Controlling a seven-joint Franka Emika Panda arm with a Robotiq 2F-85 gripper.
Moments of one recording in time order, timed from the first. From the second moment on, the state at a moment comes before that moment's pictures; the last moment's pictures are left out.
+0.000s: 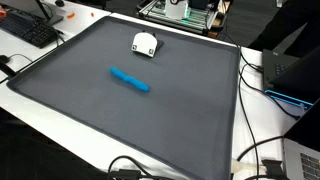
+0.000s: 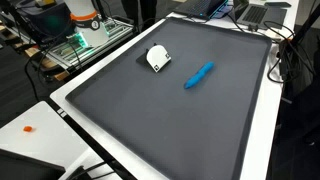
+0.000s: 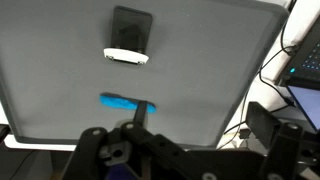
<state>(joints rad) 0.14 -0.95 0.00 -2.57 0.12 1.88 -0.12</state>
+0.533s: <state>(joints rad) 0.13 -0.95 0.00 -2.57 0.12 1.89 -0.09</state>
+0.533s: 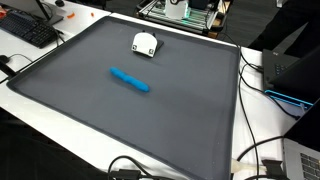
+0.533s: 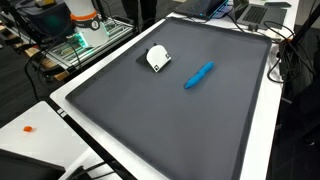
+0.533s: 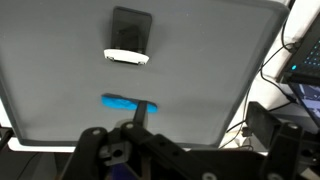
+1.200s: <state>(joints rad) 0.04 -0.74 0.14 -2.59 0.23 2.02 0.38</state>
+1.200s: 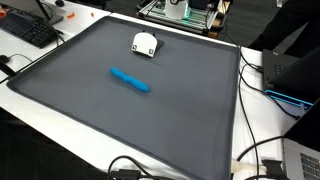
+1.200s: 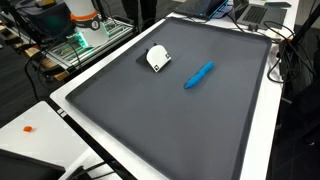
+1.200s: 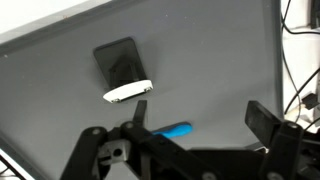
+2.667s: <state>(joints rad) -0.02 -0.33 0.17 -2.69 0.35 2.47 1.16</state>
